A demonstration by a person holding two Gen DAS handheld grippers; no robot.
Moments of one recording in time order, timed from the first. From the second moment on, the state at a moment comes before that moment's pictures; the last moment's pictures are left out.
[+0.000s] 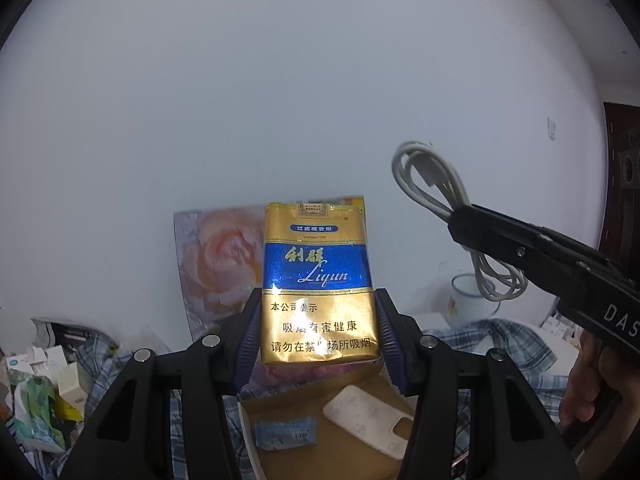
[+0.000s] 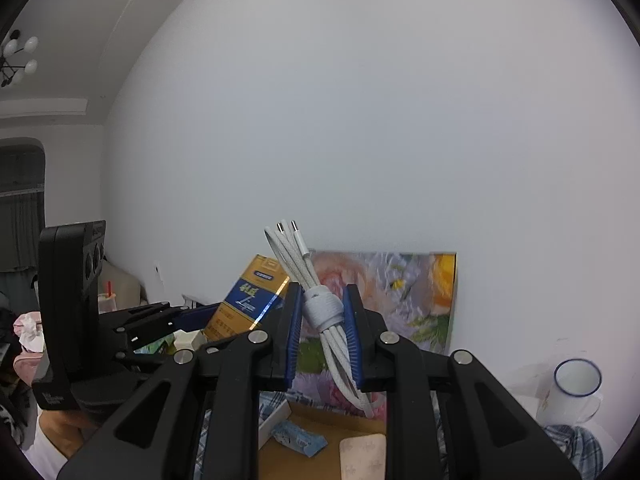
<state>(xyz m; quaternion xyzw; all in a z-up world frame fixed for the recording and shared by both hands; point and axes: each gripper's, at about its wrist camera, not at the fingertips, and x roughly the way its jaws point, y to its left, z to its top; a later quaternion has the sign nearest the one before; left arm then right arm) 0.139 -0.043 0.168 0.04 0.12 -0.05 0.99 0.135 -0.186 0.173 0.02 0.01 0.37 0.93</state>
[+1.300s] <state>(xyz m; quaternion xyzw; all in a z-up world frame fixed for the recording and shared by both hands) 0.231 -0.019 0.036 0.02 0.33 -0.06 0.94 0.274 -0.141 0.038 0.07 0.26 0.38 0.89</state>
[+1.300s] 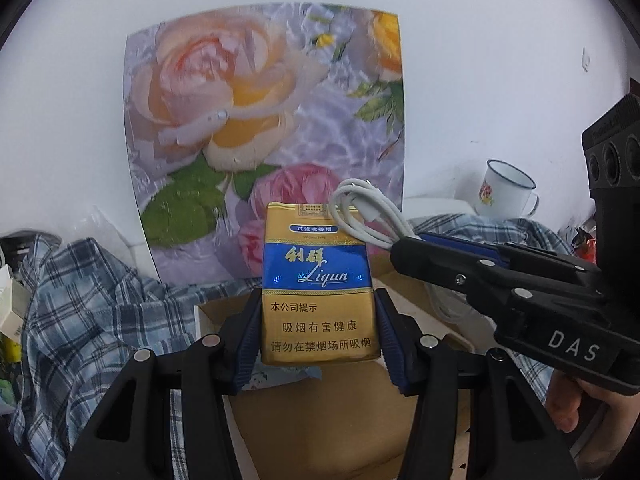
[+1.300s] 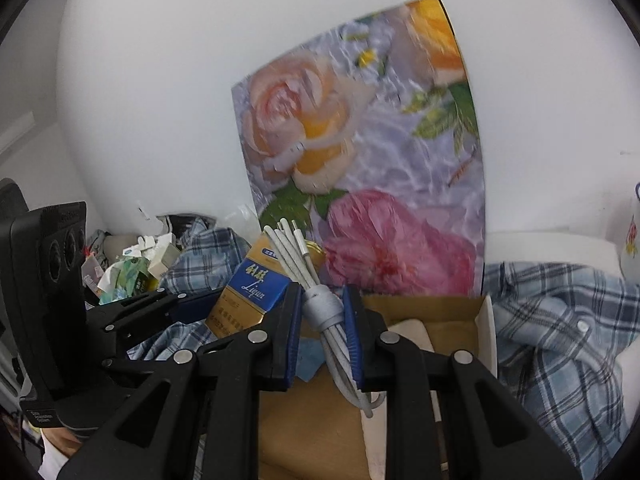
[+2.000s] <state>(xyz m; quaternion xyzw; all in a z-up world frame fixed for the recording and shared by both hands) 0.250 -0.017 -0.005 0.01 0.40 -0.06 0.92 0.313 -0.157 -0.012 0.14 0.35 0.36 0.85</state>
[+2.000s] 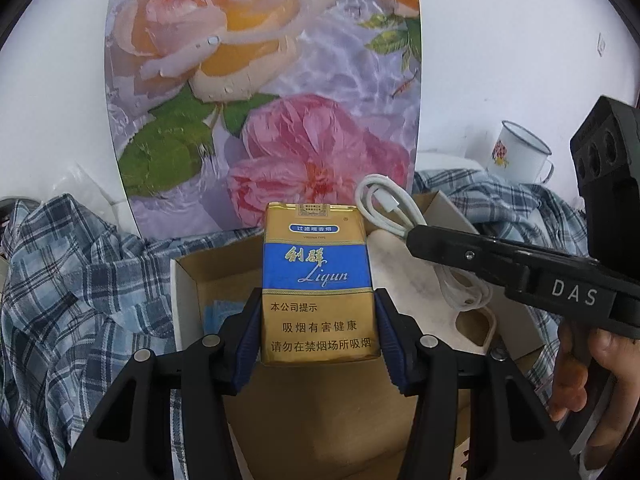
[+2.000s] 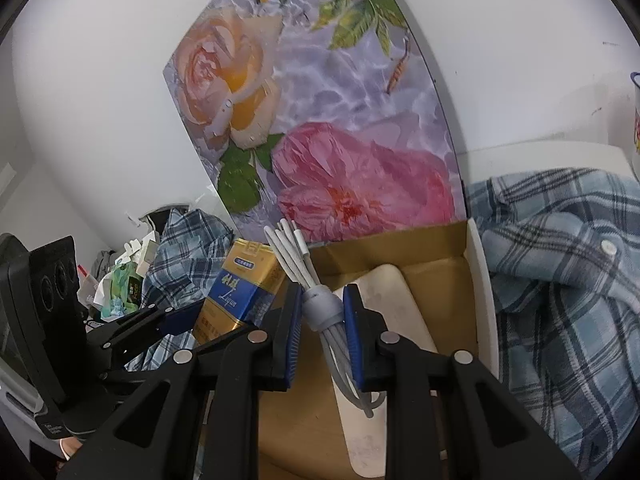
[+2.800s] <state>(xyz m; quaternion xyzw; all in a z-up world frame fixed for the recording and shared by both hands) 0.246 -0.023 0.008 0.02 0.39 -0.05 0.92 0.296 -0.153 0.016 0.11 0.31 0.33 0.89</state>
